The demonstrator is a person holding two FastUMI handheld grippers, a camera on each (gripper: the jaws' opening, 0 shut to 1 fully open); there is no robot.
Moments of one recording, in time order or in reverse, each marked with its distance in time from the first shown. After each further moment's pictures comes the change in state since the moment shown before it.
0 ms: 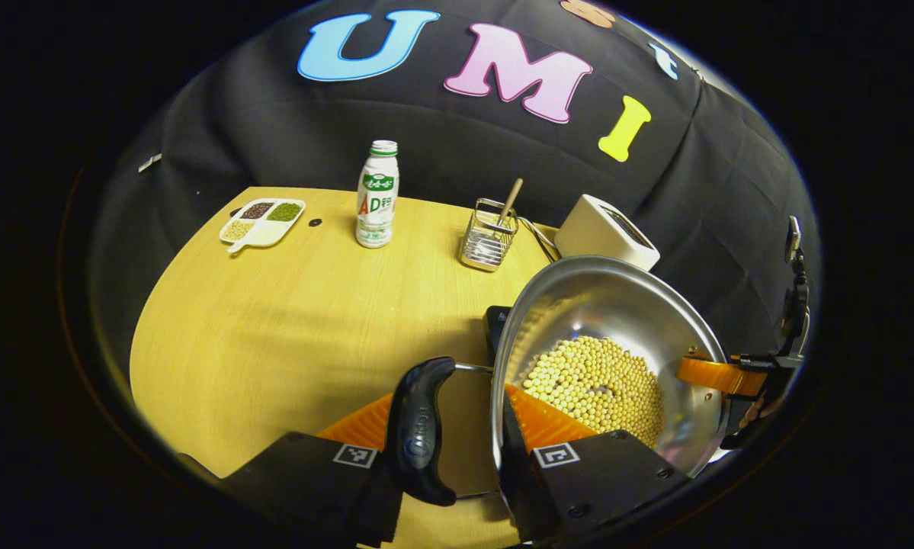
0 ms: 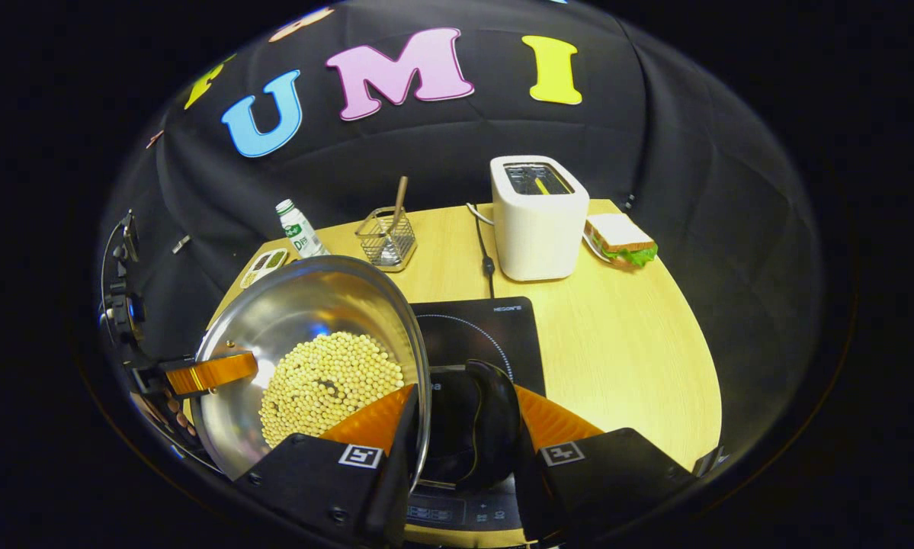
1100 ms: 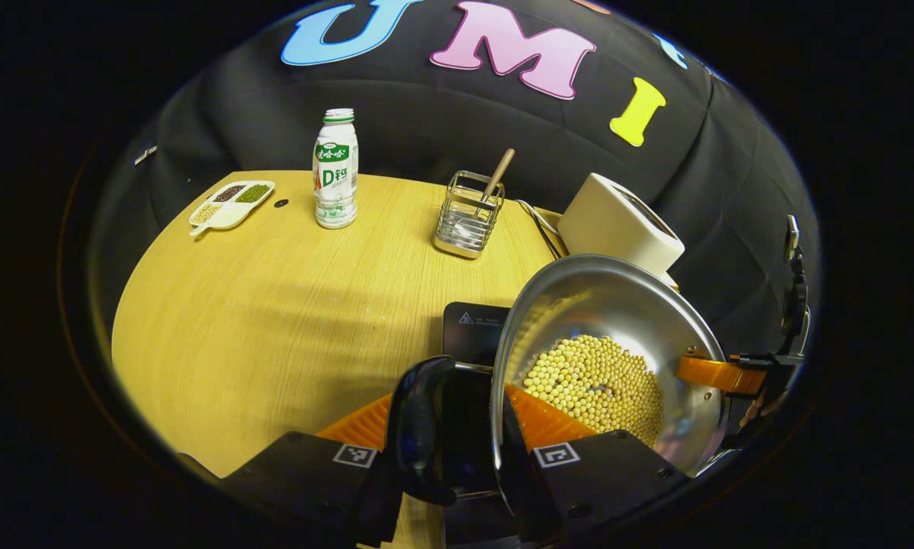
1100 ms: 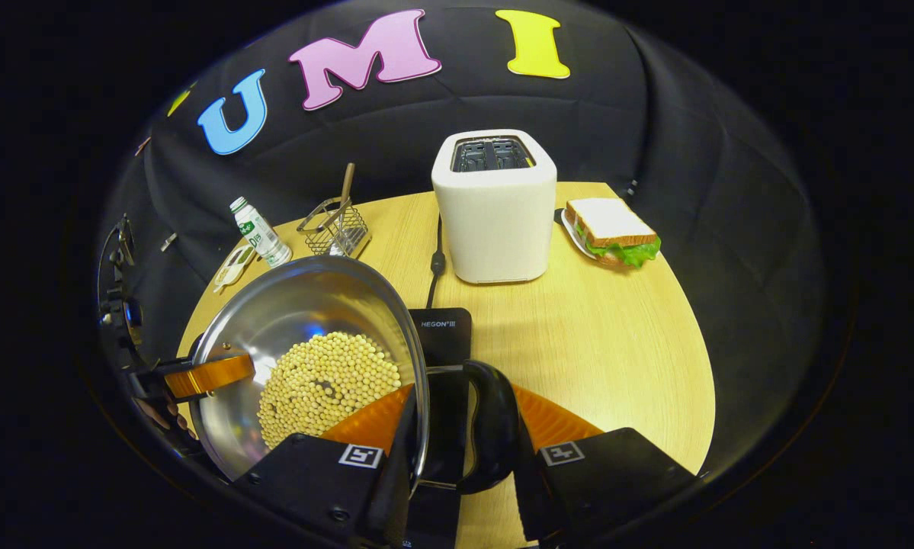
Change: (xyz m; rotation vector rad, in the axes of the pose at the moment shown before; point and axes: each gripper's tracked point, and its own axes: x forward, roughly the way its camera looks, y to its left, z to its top) left arm 0.079 -0.045 -0.013 -0.041 0.037 0.044; right arm 0.071 -0.074 0.011 -0.017 0.053 0.018
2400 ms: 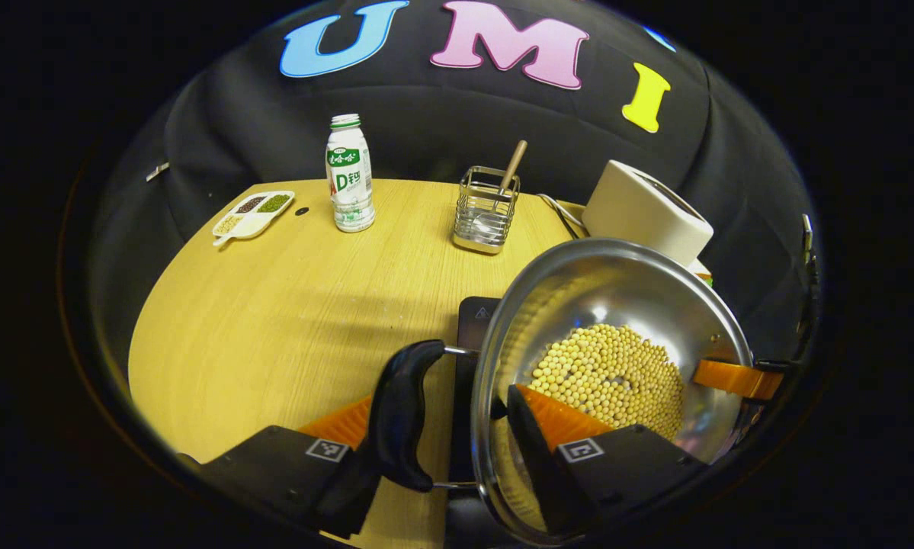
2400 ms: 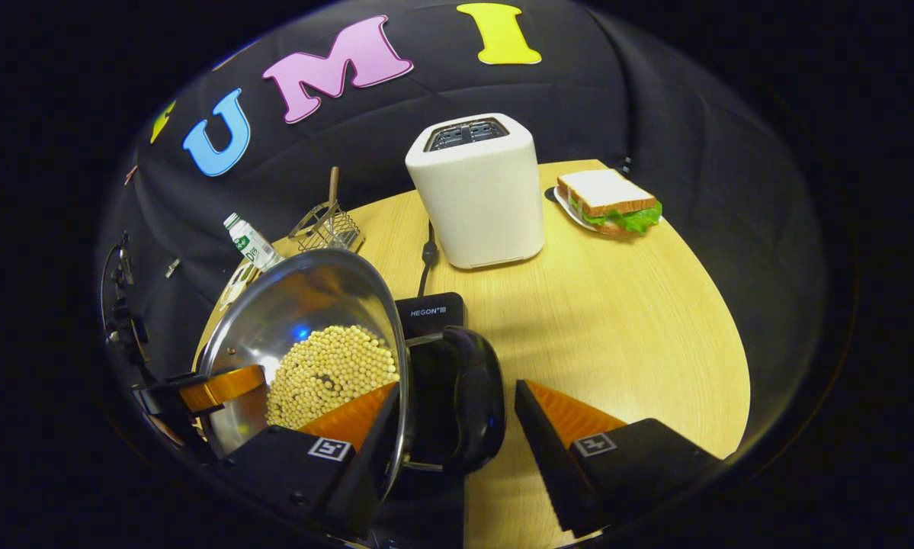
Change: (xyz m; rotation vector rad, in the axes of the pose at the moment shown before) left arm 0.003 0.008 -0.009 0.079 -0.015 0.168; right arm 0.005 -0.011 -0.021 0.096 -0.029 0.028
